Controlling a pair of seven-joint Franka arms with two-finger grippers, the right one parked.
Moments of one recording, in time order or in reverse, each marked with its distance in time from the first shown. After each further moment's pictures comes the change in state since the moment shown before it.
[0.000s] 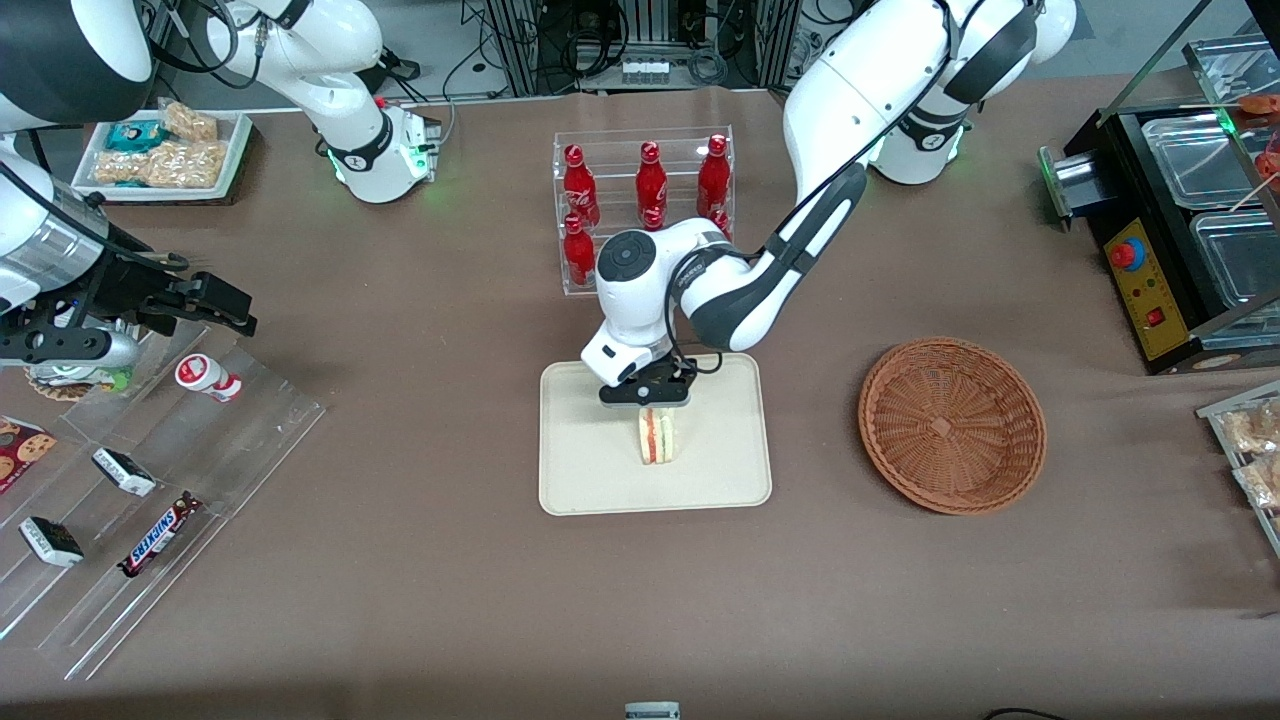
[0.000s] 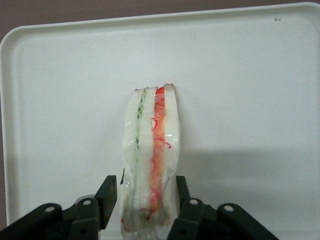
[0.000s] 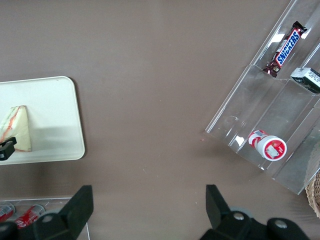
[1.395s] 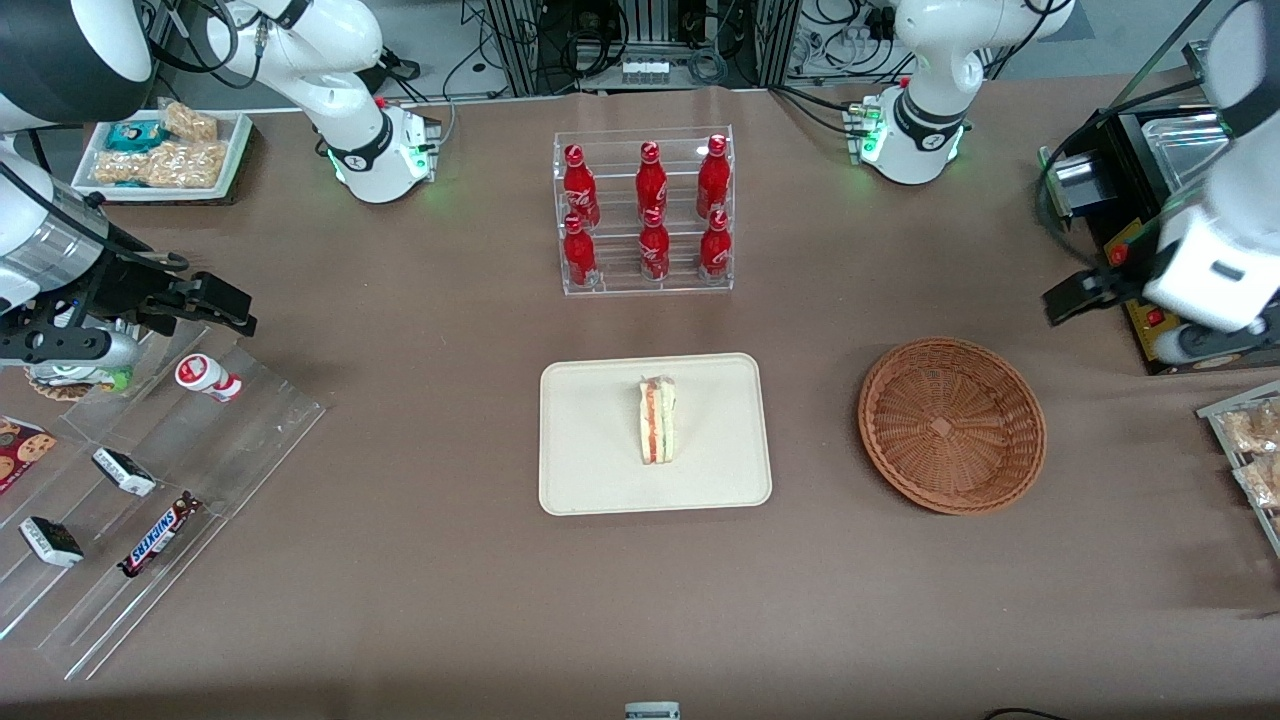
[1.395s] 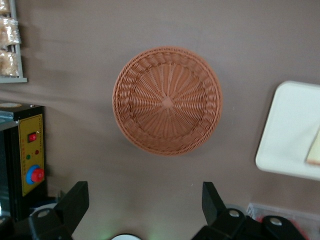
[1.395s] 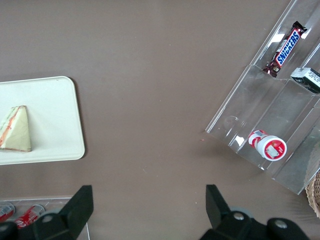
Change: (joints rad) arm 0.663 -0.709 0.171 -0.058 -0.447 -0.729 0.886
